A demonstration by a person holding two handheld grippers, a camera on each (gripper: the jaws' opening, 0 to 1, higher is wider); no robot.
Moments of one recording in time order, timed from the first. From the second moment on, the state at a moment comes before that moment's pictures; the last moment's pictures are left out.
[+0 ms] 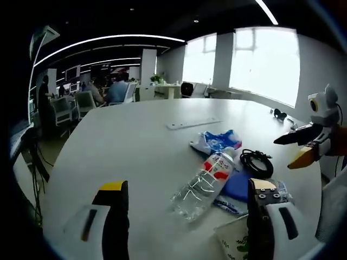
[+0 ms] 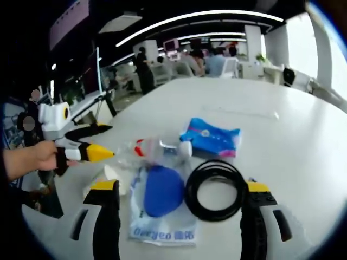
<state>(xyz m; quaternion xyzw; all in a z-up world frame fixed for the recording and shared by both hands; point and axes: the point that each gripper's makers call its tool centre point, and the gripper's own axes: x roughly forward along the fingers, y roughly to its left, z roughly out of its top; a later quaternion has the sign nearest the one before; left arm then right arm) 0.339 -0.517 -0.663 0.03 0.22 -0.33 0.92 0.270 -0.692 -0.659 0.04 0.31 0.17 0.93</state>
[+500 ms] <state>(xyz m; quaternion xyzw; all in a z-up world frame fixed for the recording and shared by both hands) 0.343 -0.525 -0.678 0.03 0.23 -0.35 0.91 0.292 -0.677 -0.666 0.02 0.32 0.19 0.93</state>
